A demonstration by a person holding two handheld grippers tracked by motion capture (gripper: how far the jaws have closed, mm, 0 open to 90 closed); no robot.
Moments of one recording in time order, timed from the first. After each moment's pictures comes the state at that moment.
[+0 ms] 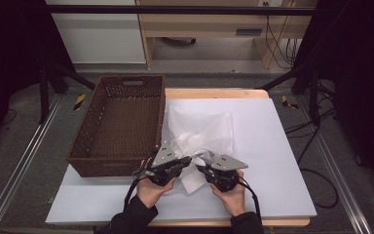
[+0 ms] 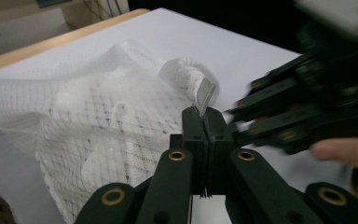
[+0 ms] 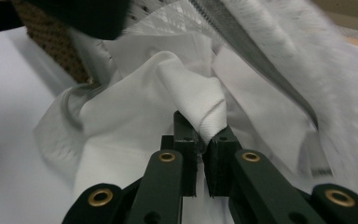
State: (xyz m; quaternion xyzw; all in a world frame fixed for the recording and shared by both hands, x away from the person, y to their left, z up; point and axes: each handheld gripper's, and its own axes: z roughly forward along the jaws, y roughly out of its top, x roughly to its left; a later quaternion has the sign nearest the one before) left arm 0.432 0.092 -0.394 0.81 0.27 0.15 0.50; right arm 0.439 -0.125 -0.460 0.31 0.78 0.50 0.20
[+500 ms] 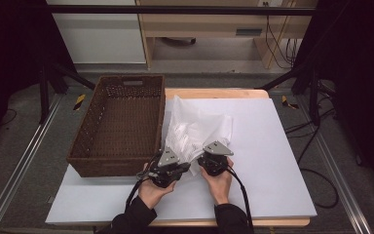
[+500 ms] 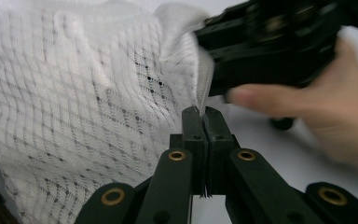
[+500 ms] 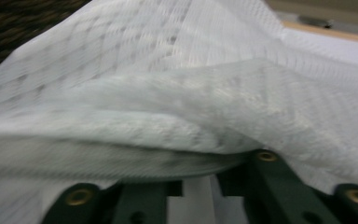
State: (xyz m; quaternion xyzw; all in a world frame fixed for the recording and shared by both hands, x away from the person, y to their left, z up) left arm 0.447 0.090 -0.434 0.83 0.30 0.13 0.45; right arm 0.488 -0.100 -0.479 0.42 0.73 0.46 0.27
